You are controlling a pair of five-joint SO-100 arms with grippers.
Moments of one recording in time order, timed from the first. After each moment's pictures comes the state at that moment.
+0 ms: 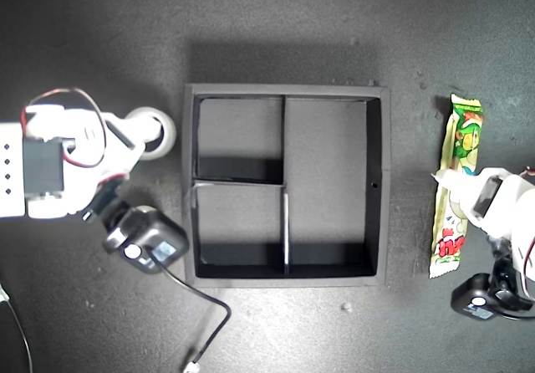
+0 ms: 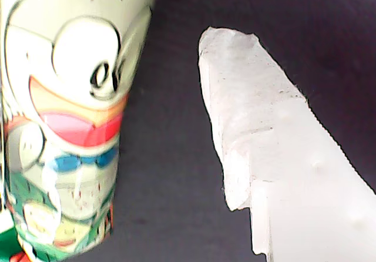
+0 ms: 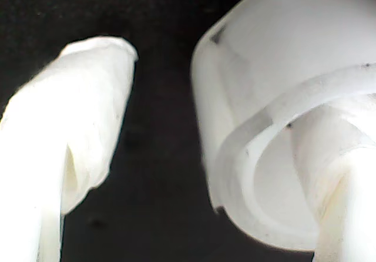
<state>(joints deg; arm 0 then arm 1) -1.1 96.0 119.2 55.8 -51.7 -11.6 87.8 106.4 67.8 40.9</state>
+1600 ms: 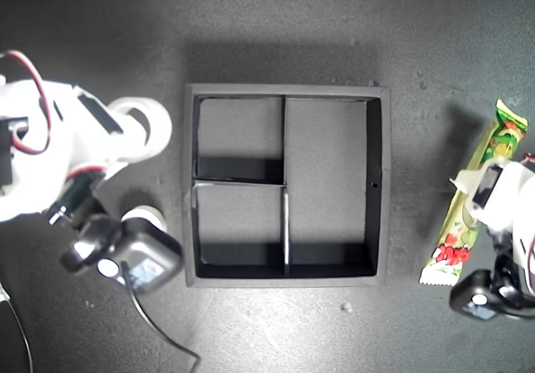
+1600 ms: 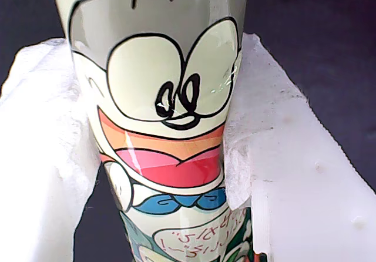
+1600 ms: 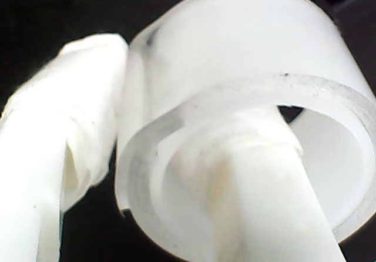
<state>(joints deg) -3.3 101.4 87.3 84.4 -46.1 -9.1 87.8 84.7 88.3 37.6</state>
